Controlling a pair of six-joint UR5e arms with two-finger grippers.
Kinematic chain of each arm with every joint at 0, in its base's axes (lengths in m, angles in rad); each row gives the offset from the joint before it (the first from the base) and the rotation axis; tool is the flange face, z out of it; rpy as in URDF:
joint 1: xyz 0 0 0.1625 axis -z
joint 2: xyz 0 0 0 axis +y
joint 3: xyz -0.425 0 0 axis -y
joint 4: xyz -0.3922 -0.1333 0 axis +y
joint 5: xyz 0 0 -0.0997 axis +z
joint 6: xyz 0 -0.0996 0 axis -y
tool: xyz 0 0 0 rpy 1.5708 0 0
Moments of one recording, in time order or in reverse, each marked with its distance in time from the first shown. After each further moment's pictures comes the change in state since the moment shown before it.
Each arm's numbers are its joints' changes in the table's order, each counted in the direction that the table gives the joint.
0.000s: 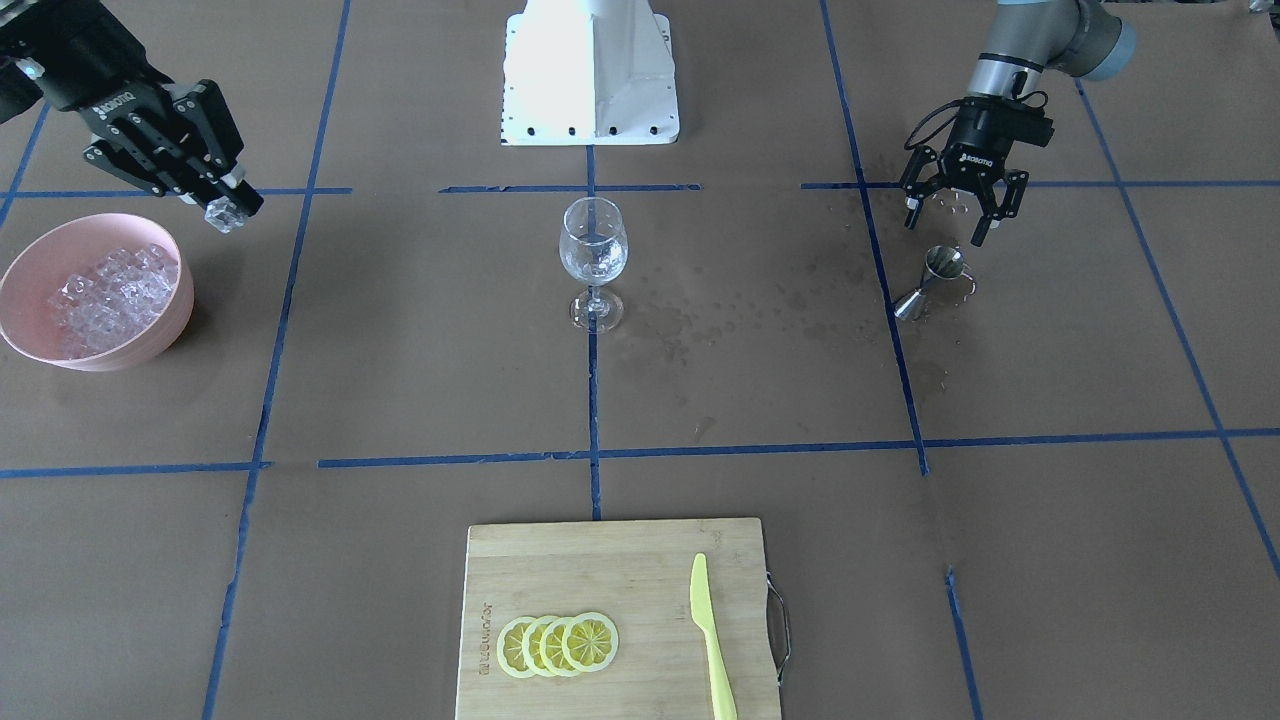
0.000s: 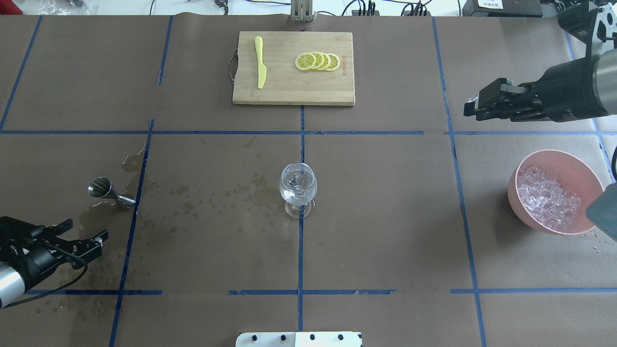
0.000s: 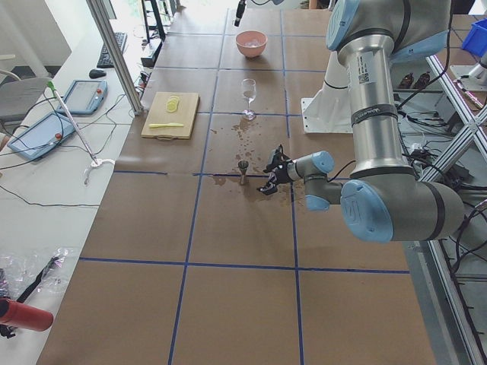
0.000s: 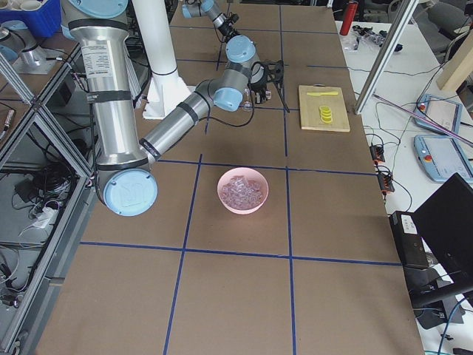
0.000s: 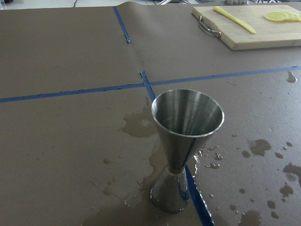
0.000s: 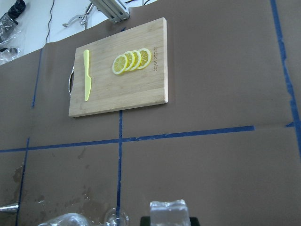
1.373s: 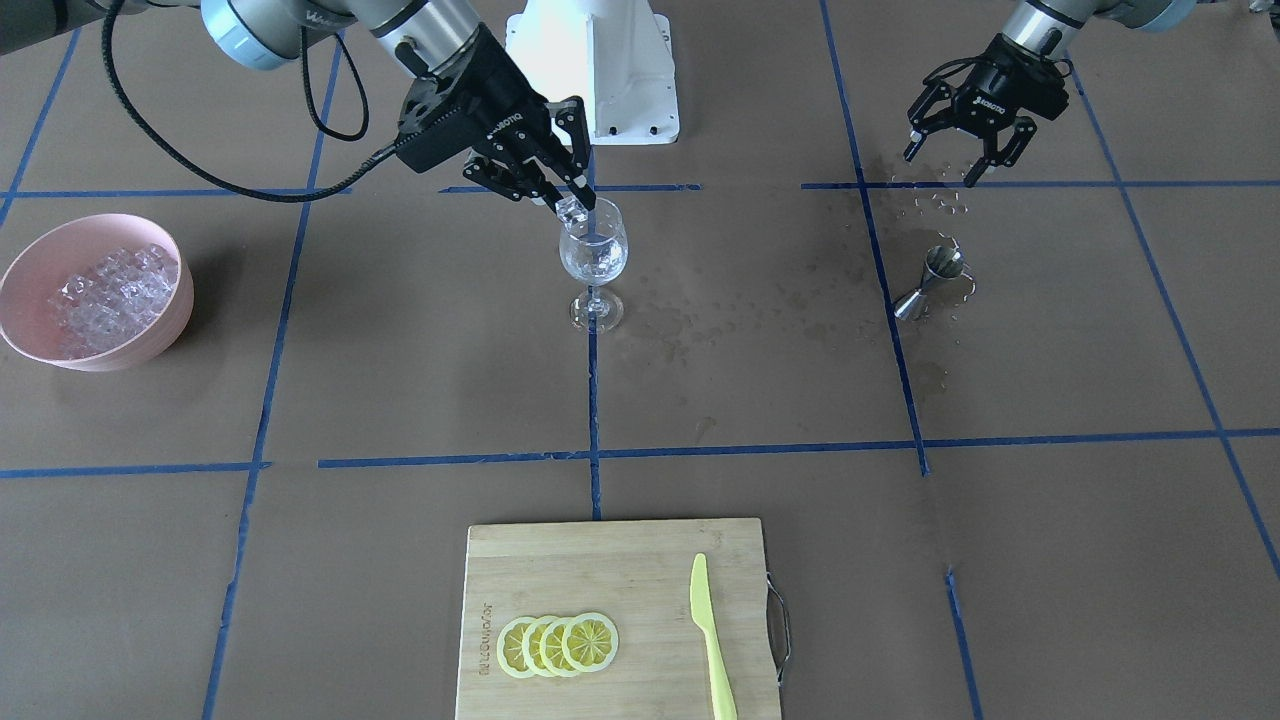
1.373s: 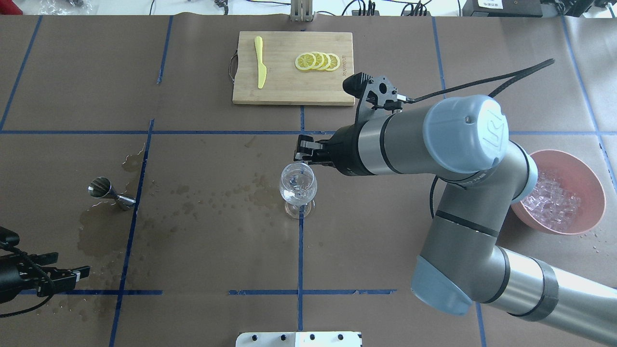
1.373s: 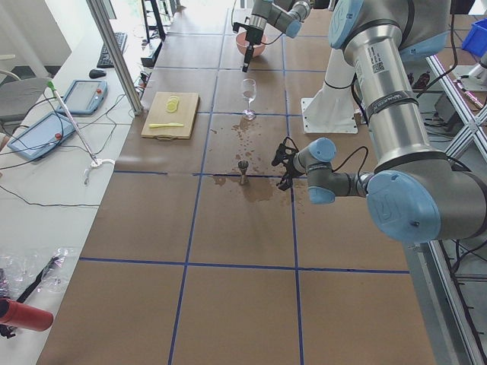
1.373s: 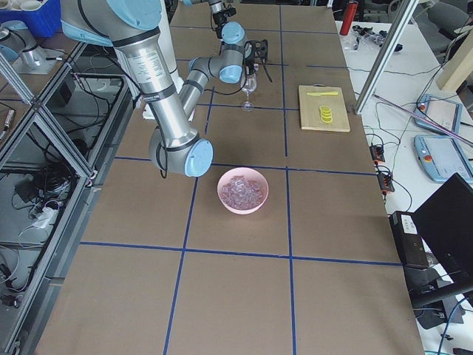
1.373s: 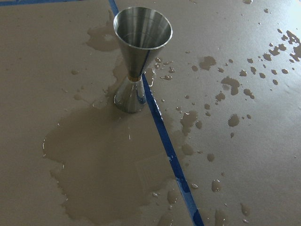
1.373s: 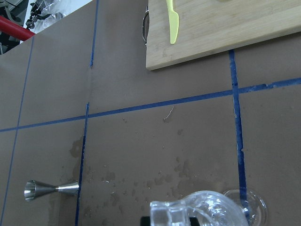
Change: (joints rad) left arm 0.102 -0.138 -0.184 -0.043 0.466 -0.008; right arm 0.442 -0.397 -0.232 0.012 0.379 0.169
